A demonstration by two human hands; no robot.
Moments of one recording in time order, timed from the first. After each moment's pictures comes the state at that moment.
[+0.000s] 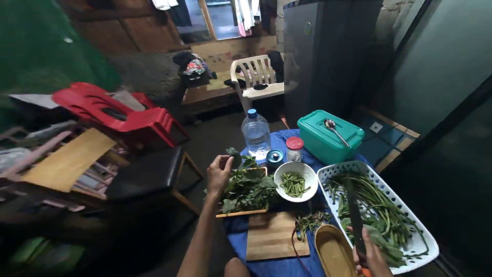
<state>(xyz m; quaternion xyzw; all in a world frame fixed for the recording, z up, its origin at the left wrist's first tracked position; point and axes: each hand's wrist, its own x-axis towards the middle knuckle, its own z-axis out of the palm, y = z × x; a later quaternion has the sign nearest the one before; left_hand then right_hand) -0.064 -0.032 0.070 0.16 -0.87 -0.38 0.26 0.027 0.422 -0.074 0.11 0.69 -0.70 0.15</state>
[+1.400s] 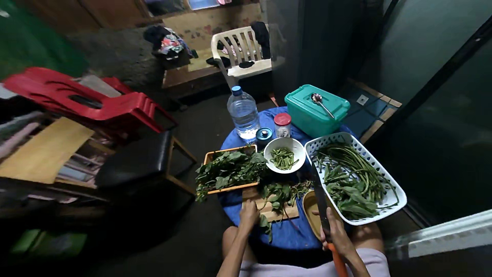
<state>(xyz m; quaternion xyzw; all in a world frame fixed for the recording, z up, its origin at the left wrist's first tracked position) 0.027 0.065 -0.146 0.19 -0.93 -0.16 -0.26 0.076 0.387 -0.090 0.09 0.66 -0.71 0.23</state>
